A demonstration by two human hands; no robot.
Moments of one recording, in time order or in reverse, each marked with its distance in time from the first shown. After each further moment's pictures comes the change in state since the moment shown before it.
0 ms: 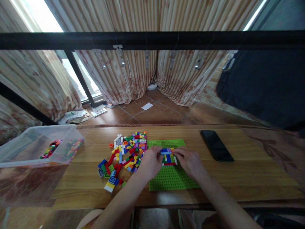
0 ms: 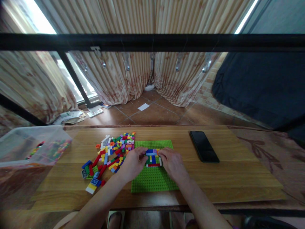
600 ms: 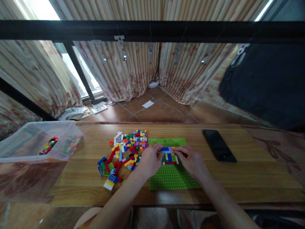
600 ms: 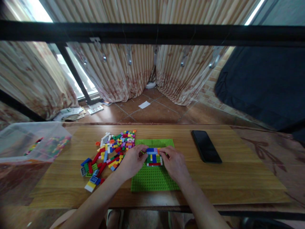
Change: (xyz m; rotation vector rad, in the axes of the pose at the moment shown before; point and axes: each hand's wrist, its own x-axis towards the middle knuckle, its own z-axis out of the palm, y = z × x) left_hand 0.003 -0.006 0.001 -0.015 0.017 0.007; right_hand -0.001 0.001 0.001 0.060 0.033 0.125
